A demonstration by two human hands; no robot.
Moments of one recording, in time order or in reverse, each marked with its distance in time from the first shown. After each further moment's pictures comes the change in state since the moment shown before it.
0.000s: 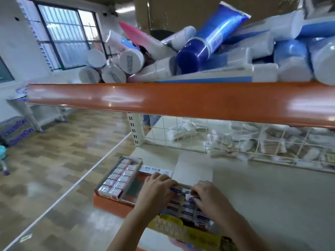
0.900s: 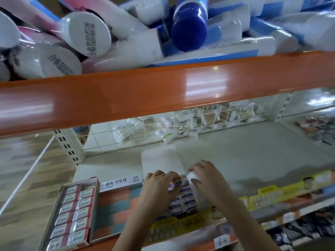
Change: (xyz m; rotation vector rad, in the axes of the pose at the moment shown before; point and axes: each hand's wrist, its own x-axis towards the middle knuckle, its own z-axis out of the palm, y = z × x) left_hand 0.043 0.017 0.020 -0.258 -0.157 0.401; right_hand -0.031 -0.012 -0.012 -0.078 0.229 0.556
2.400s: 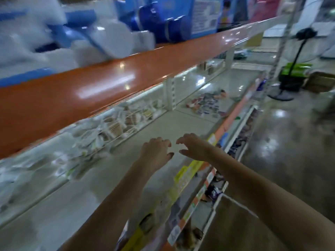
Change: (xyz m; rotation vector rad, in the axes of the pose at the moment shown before) left_hand 0.156 0.196 0.050 0.211 -0.269 0.545; right_hand -0.054 0.173 -0.115 -0.256 -0.046 0.454
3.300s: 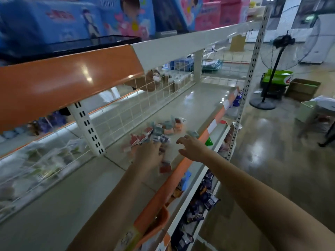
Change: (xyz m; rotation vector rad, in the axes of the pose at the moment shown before) left_hand 0.386 0.177 0.063 -0.016 0.063 -0.015; right_hand 0.139 0.396 -0.036 0.130 0.046 0.167
